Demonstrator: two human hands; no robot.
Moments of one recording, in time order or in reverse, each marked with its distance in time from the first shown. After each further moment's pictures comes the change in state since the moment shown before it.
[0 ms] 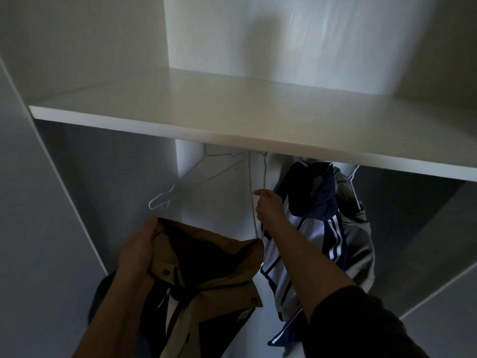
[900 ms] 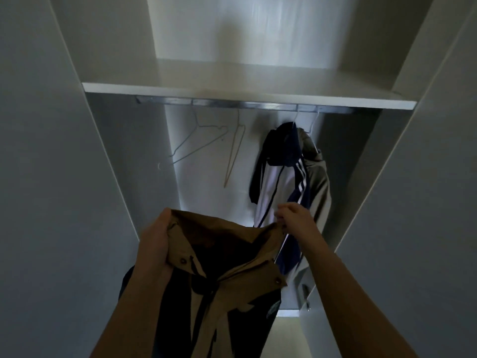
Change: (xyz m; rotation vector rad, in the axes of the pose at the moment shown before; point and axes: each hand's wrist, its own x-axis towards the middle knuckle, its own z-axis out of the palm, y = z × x) left_hand -0.185 0.007 -0.079 0.106 -0.139 -0.095; right_hand -0.272 0.058 -0.118 -0.174 0.057 -0.013
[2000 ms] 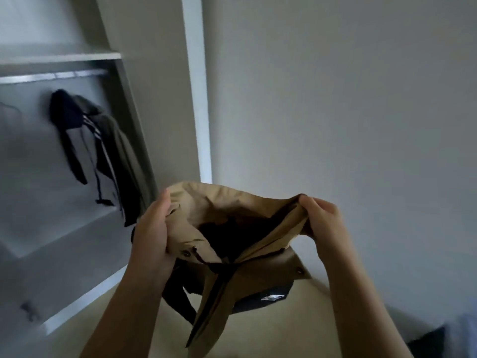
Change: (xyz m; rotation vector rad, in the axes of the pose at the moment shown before) left_hand -0.502 -0.103 -0.080 0.113 -0.856 -0.298; right_hand -0.689 0.132 -0.236 0.232 0.914 0.034
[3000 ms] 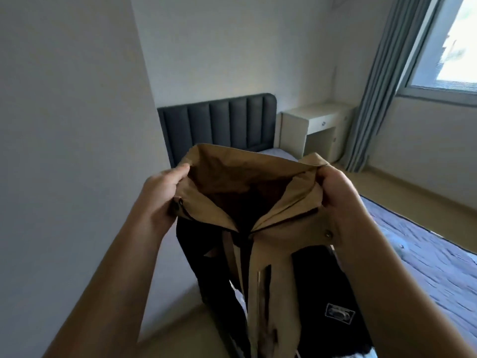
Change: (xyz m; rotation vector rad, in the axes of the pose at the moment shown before) left_hand -0.325 -0.281 0.586 0.456 -1.323 -0.361; right_hand -0.190 -0.008 -0.623 0.833 1.225 -0.088
